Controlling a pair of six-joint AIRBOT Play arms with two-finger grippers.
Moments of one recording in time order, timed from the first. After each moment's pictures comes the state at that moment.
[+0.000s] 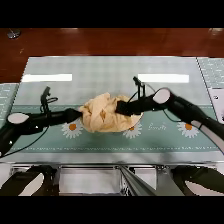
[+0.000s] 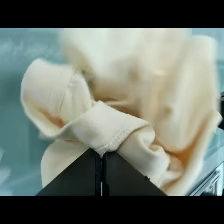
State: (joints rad) left arm -0.01 -0.93 0.46 0.38 -0.88 -0.98; right arm 0.45 -1.31 0.98 -0.73 0.85 1.55
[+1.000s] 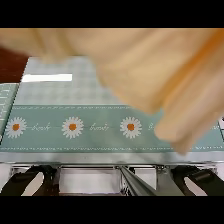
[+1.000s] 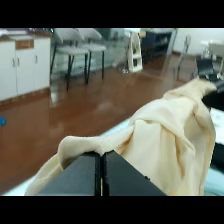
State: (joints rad) left arm 0.09 -0.85 1.93 0.47 -1.27 -1.25; right arm 0.22 -0.86 2.06 -1.09 1.40 1.53
